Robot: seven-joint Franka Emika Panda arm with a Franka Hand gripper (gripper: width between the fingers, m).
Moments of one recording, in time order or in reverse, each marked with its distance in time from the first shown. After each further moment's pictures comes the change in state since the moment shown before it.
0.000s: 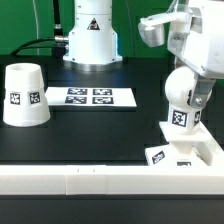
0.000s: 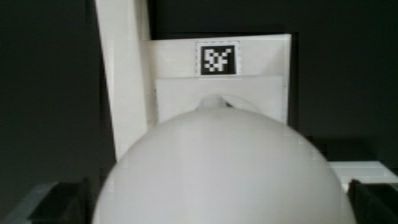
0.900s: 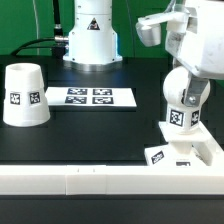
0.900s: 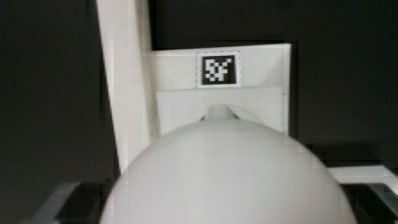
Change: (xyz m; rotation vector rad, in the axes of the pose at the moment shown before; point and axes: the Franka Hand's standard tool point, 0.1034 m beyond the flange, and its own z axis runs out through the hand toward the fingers) arm -0.005 0.000 0.001 0.007 -0.006 0.173
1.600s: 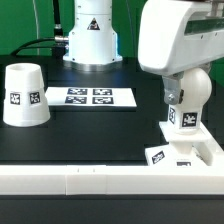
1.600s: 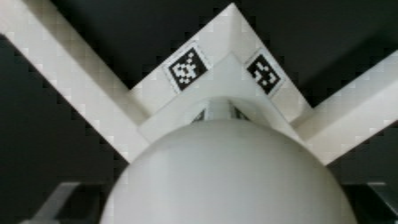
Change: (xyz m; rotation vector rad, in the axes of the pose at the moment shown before) arm 0.002 0.000 0.000 0.036 0.025 0.611
